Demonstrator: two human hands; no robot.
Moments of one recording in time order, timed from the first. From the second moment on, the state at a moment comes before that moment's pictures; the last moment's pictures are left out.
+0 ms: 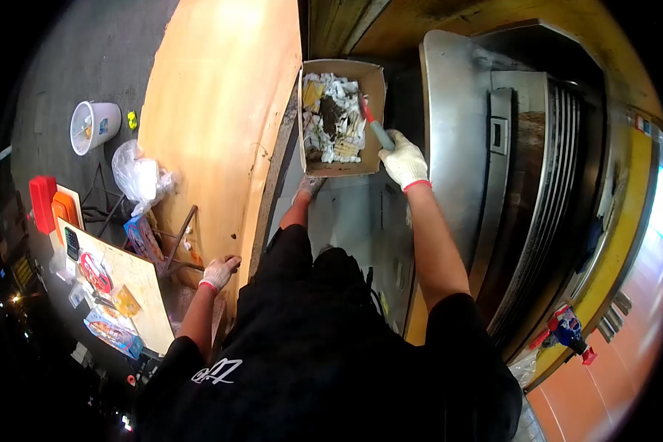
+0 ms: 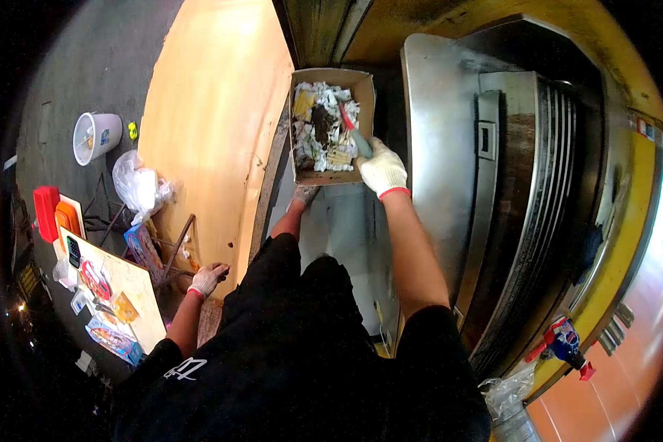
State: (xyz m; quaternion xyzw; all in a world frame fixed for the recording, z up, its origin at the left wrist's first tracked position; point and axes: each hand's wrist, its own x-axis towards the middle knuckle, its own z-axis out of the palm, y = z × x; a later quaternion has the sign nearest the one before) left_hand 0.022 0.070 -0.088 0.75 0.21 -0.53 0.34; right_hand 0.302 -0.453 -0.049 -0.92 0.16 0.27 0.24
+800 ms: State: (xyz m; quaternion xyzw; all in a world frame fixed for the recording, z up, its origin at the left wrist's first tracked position) left_hand 0.065 0.080 -0.129 0.71 0.23 -0.55 0.37; right_hand 0.124 -0.511 0.023 -0.35 0.29 0.22 0.86
